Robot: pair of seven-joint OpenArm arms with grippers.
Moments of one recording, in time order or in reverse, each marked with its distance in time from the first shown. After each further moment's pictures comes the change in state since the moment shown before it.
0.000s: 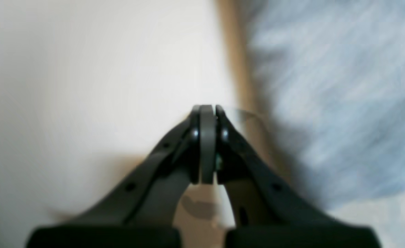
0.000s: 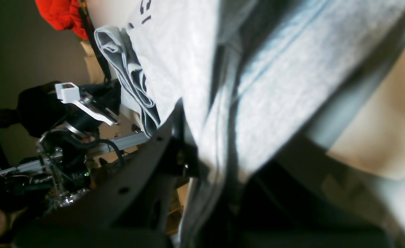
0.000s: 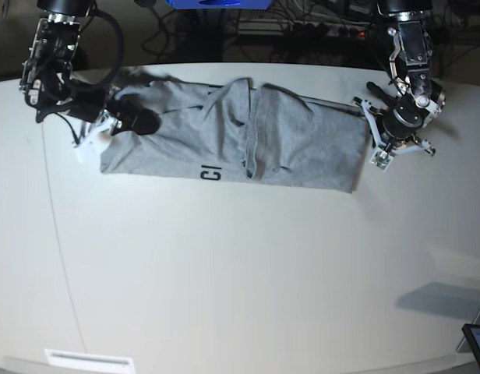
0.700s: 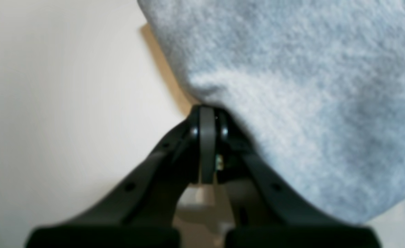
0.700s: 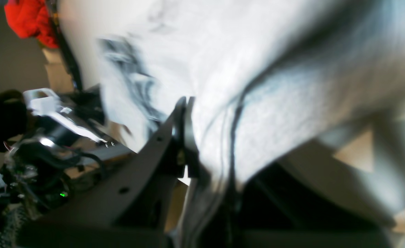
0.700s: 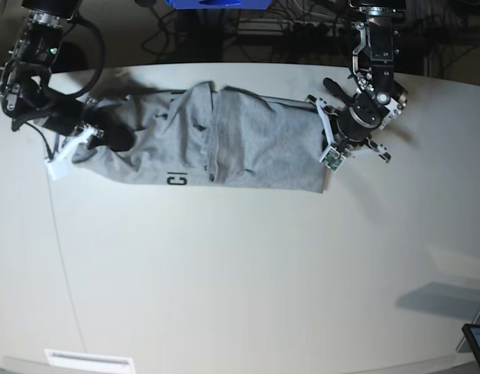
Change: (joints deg) left arm 0.1 5.7 11.0 3.0 0.2 1.9 0.6; right arm 0.6 3.0 3.2 11.6 -1.9 -1.7 -0.7
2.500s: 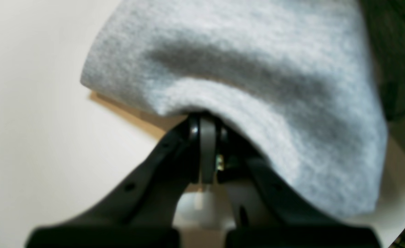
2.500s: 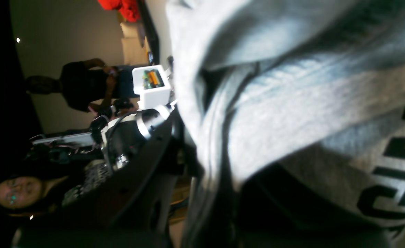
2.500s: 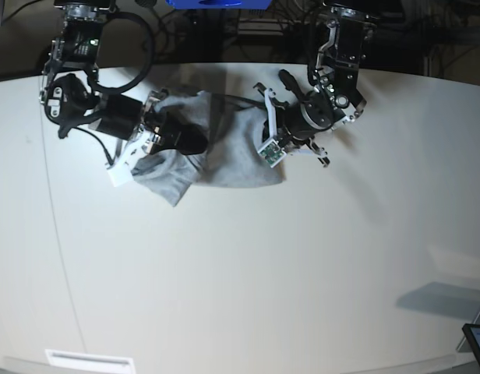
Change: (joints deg) left arm -2.9 3.2 12.3 -0.2 -2.9 -2.2 2.8; right arm -0.4 -7.8 -14.4 7.2 6.7 -12.5 1.5
